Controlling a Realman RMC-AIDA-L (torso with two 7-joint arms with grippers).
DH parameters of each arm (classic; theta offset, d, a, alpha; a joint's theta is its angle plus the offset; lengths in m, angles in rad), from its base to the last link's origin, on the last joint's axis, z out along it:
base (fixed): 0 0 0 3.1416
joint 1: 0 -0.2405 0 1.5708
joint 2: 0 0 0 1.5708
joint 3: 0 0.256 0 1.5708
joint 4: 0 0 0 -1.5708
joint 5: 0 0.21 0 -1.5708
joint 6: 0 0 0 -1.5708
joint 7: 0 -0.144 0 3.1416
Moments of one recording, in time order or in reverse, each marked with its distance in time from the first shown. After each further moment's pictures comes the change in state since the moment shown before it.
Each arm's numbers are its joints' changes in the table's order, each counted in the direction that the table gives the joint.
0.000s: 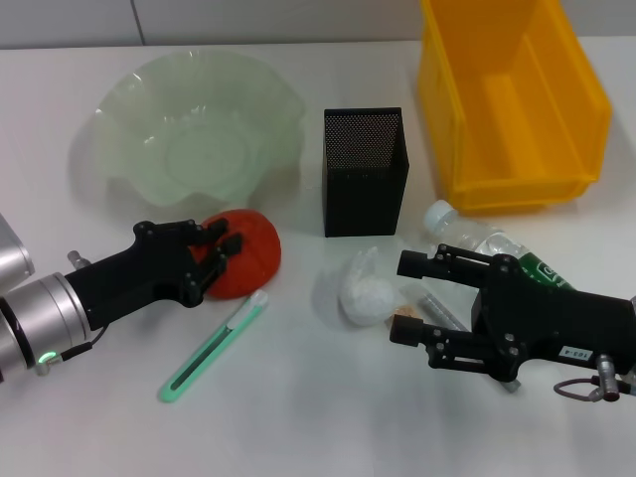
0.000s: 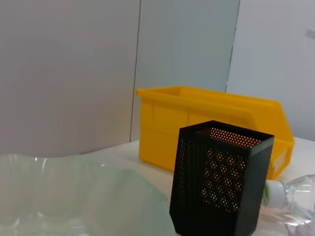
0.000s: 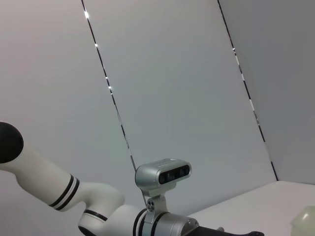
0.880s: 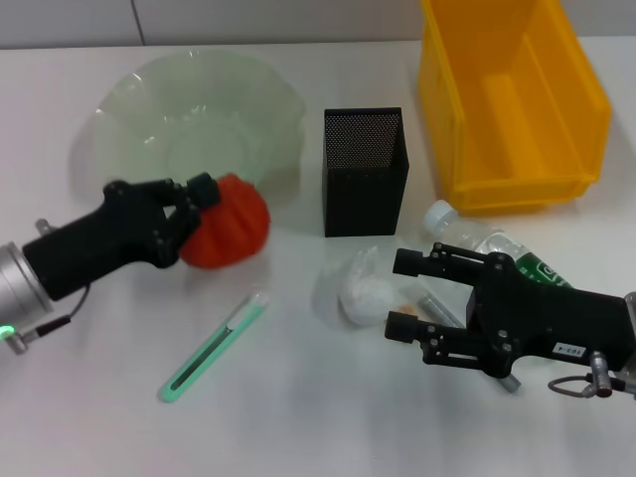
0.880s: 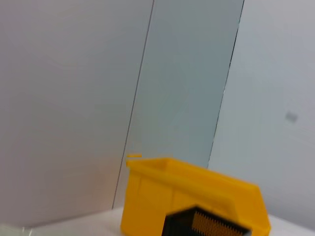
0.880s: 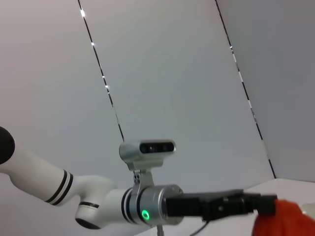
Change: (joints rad) left arm -0.041 0.008 -0.003 -0.127 -0.081 0.210 0.192; right arm -0.011 0.001 0.000 -0.014 0.000 0.015 0.000
